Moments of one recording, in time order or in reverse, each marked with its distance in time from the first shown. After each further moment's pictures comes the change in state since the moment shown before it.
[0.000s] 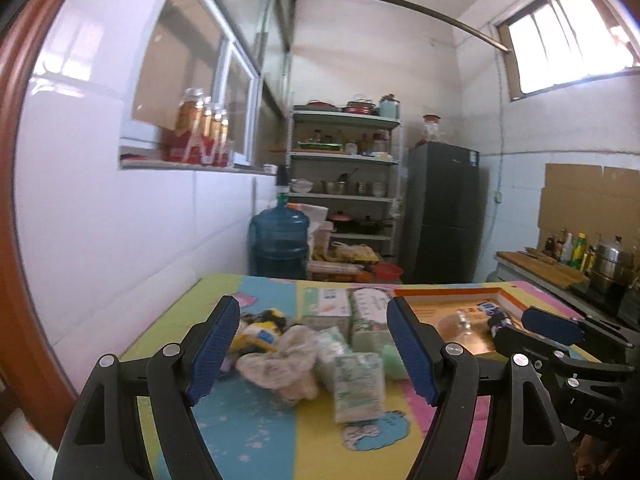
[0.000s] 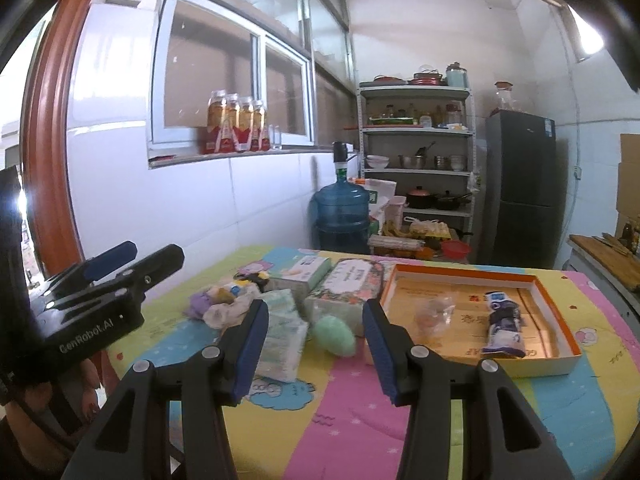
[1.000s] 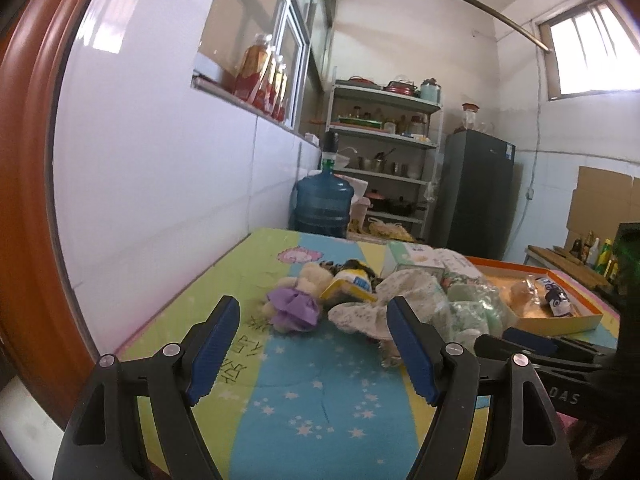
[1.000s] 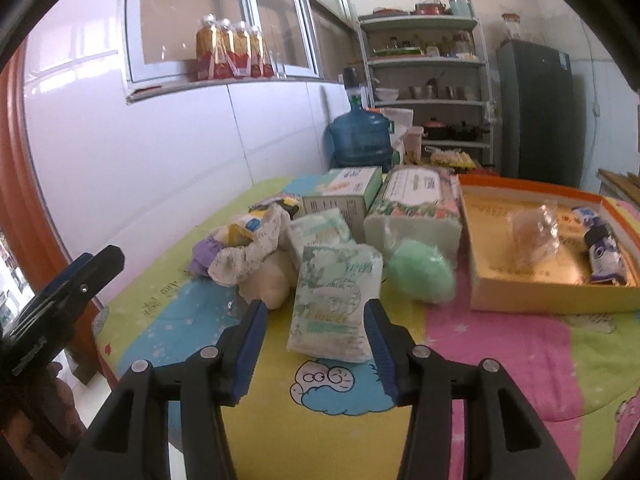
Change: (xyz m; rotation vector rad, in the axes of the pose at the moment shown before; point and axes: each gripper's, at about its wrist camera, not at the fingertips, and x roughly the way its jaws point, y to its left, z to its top) left arm 0.032 0.096 -0.056 -0.080 0.082 0.078; right arm 0.118 0.040 -0.048 0.116 0.217 0.050
